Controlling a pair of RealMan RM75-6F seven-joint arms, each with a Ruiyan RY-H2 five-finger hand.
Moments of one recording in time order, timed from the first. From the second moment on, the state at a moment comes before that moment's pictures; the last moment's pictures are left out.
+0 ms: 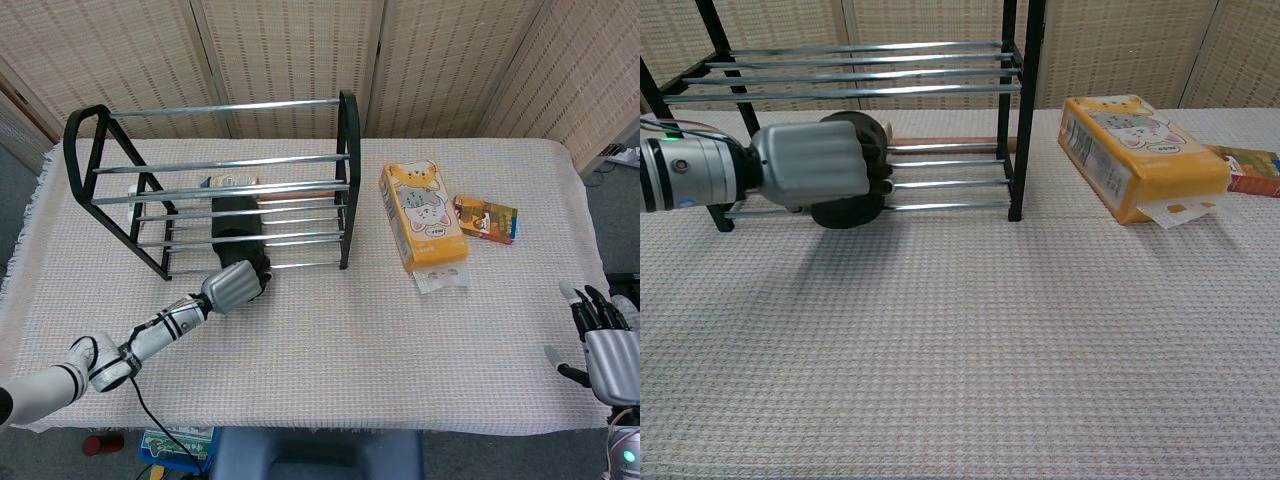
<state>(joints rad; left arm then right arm) -0.94 -1.51 -0.04 -1.08 1.75 0.86 0.72 0.04 -1.09 0.05 -1.62 -1.54 1.54 -0.02</state>
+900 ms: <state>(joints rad) -0.90 -1.50 -0.05 -1.14 1.56 0.80 0.90 0.04 -1.09 0.06 -1.63 -1.53 1.53 -0.03</state>
